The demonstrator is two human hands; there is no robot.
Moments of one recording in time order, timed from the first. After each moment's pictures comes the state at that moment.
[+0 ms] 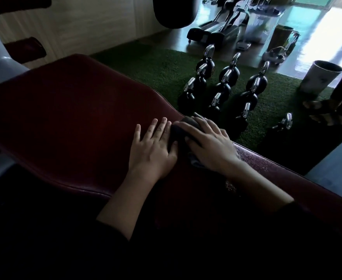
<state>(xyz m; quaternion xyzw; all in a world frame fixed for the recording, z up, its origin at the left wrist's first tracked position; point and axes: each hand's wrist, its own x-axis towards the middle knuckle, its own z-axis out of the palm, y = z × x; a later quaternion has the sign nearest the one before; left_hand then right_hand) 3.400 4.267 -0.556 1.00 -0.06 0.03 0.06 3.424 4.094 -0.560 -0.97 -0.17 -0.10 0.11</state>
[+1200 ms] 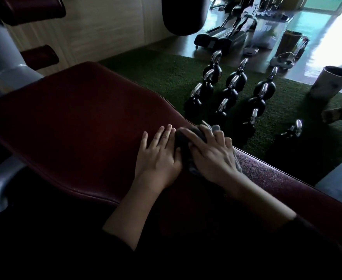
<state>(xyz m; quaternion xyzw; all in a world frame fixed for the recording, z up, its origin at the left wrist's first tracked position) 3.398 4.269 -0.555 0.99 -0.06 0.04 0.08 3.417 4.113 -0.561 -0.98 -0.13 -0.12 0.10</state>
